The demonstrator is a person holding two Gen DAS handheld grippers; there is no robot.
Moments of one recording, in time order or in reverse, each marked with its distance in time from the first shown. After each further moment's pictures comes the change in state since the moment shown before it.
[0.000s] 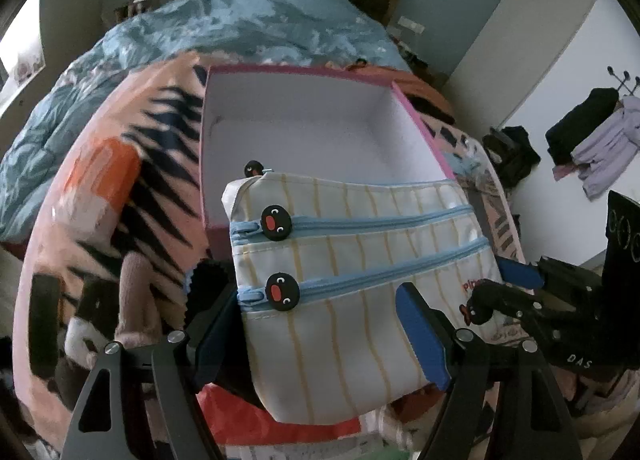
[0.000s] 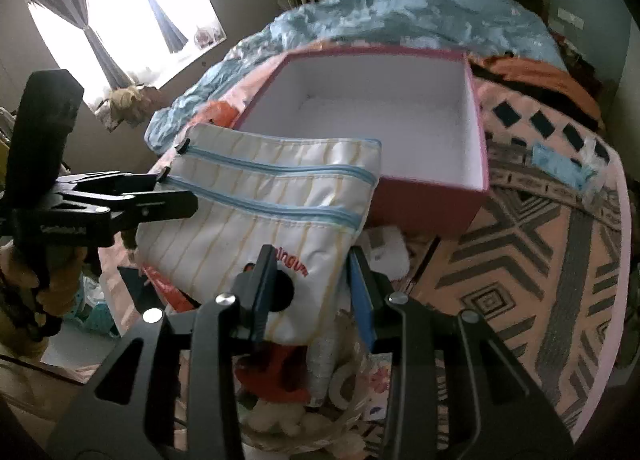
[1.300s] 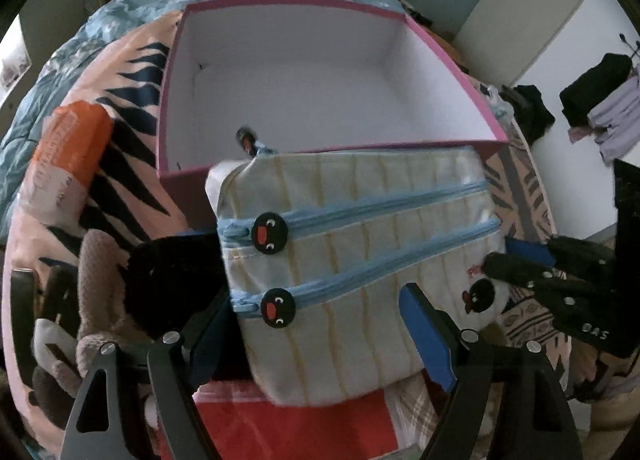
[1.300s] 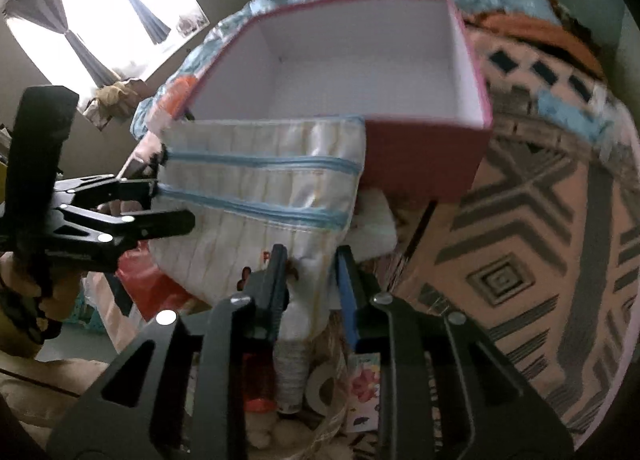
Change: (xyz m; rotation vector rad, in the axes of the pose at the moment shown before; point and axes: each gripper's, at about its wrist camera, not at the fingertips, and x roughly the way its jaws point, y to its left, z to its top) left arm 0.068 0.006 -0.024 0.041 0.137 0.026; right arm 0.058 -0.041 -0.026 0.091 0.118 0.025
